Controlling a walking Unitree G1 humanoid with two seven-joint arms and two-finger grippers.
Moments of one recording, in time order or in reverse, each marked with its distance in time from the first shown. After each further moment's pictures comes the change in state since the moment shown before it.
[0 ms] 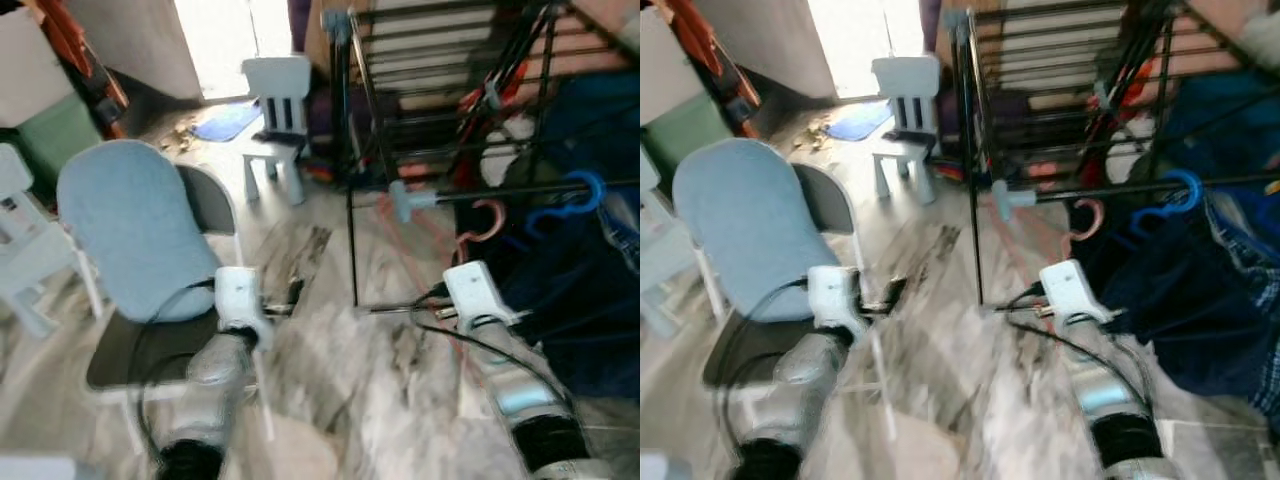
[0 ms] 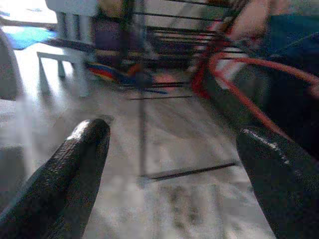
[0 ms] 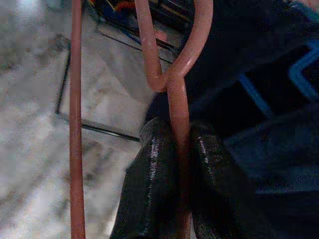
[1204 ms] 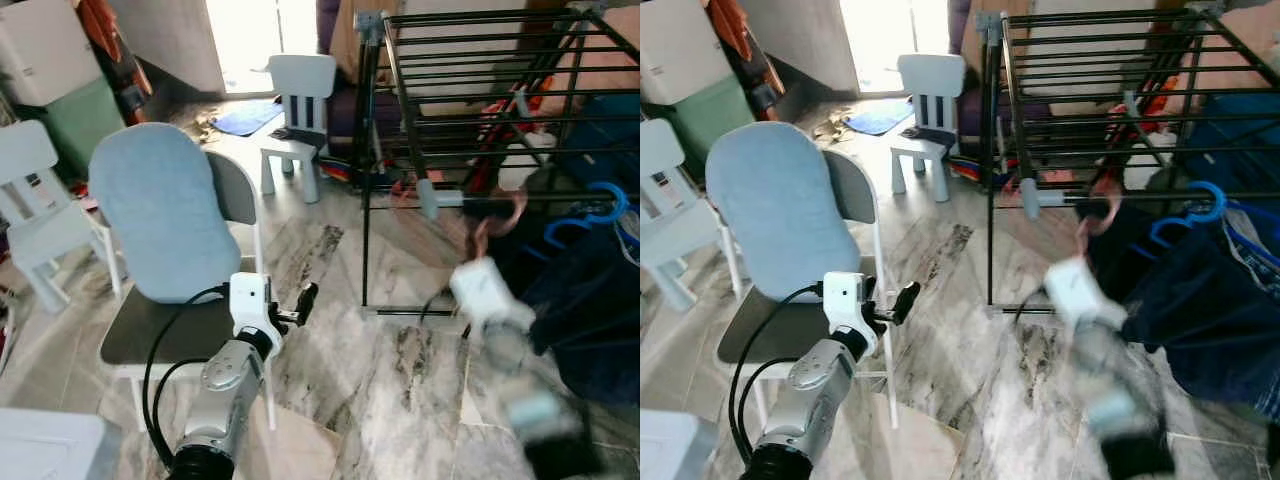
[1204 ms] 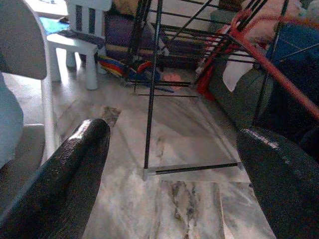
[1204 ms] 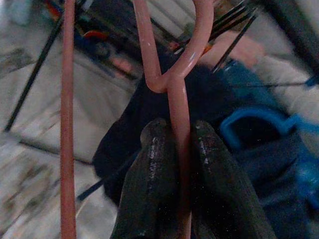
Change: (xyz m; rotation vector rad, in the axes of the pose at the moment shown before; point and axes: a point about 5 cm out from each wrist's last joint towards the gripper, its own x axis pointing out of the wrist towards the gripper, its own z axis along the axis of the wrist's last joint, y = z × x) left arm -0.005 0.007 -0.005 -0.009 0.027 0.025; right arm -0.005 -0.013 0.018 -0.112 -0.097 -0.161
